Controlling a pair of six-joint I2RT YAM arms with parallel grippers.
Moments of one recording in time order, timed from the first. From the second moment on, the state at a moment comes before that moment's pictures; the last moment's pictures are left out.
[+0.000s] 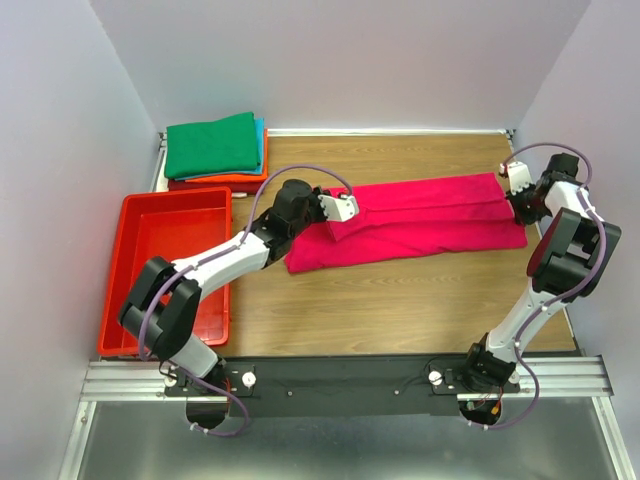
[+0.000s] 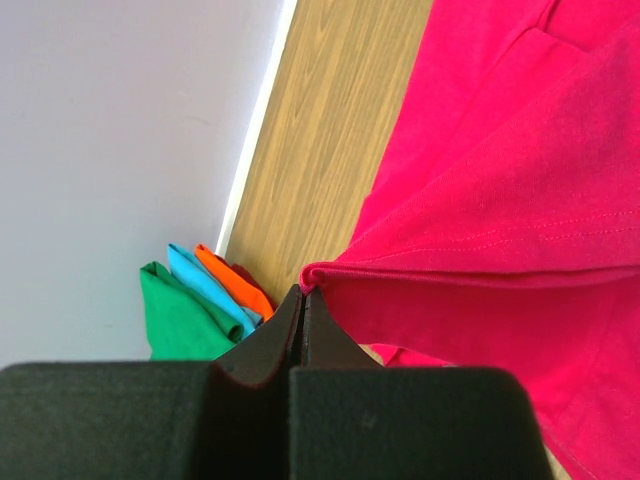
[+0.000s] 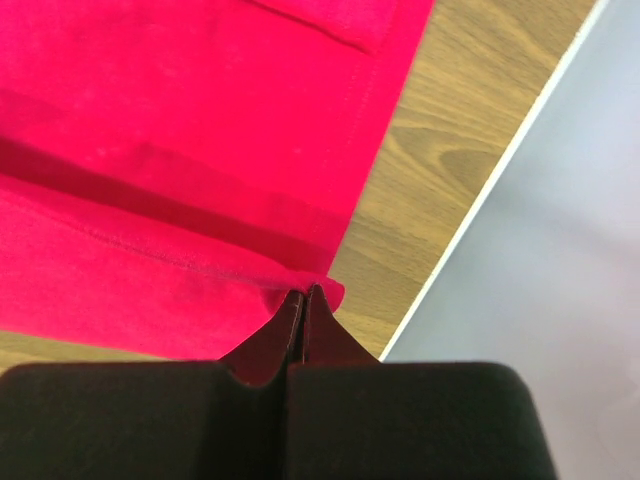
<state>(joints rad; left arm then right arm) -0.64 1.53 0.97 0.20 -0.10 0.90 -0.45 1.94 1.43 -0.60 -0.24 -0.94</state>
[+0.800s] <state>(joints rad) -0.63 1.72 1.16 0.19 -0.10 0.96 -0.45 1.99 1.43 -0.57 -0.20 -0.91</state>
